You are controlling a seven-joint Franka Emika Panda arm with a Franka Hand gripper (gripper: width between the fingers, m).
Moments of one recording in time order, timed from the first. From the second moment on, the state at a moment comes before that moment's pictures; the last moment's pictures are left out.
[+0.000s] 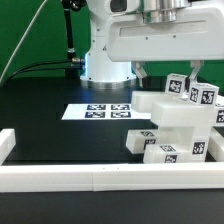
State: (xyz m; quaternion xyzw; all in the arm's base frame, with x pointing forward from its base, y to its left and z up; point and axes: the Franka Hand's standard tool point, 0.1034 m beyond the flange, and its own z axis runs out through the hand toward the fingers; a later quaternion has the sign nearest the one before) arm 0.557 0.068 0.112 -0.97 0.24 0.00 0.05
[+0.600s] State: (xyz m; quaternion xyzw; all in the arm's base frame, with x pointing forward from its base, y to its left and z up) arm 0.555 0.064 0.112 -1.00 0.09 -0.02 0.04
